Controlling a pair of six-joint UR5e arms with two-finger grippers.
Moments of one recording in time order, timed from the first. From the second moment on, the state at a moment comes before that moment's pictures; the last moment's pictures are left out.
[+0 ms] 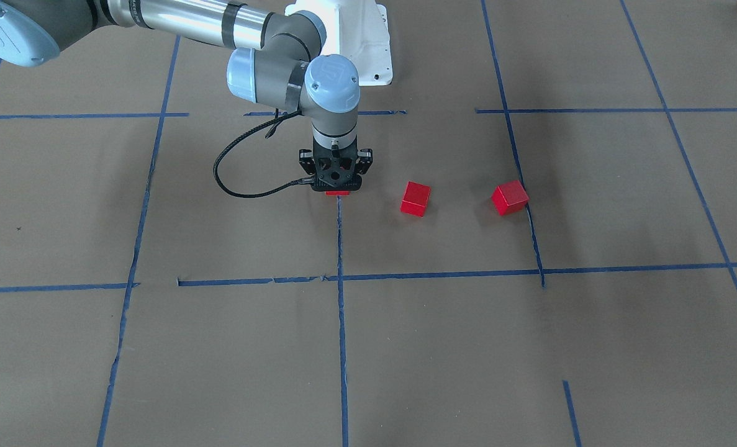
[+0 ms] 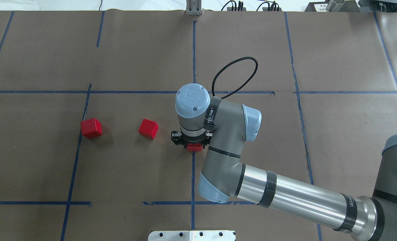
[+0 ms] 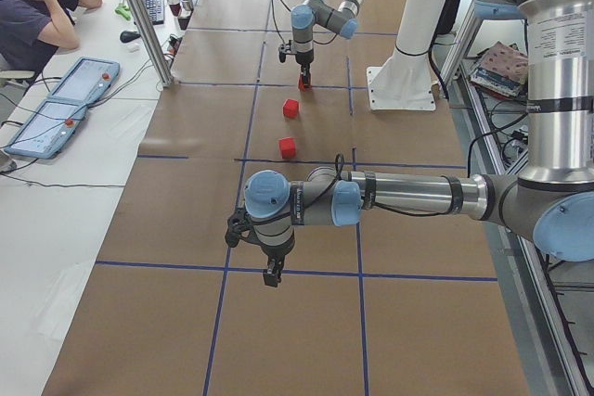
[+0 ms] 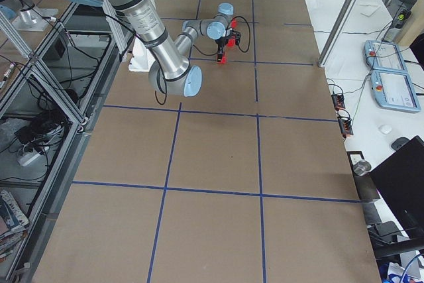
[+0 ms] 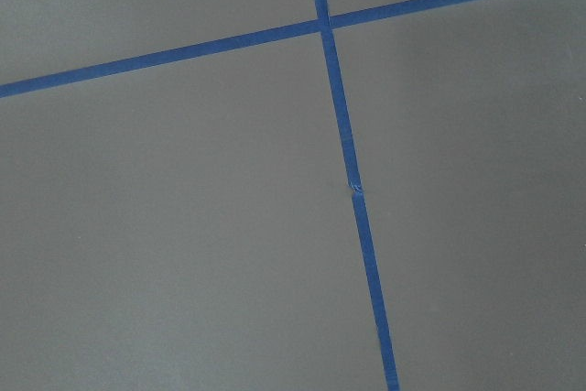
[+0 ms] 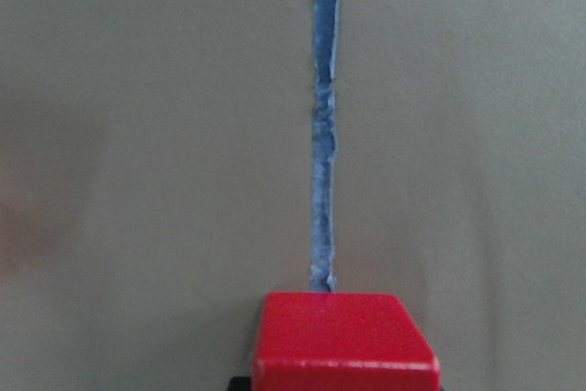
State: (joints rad) left arm -1.58 -1.44 -1.73 -1.49 -2.34 0.23; right arm 0.44 -0.72 1.42 -1.57 1.93 1.25
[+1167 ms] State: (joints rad) left arm -1.56 -1.45 -1.73 -1.50 -2.33 0.24; right arm 0.75 -0.76 1.48 -1.58 2.11 1.04
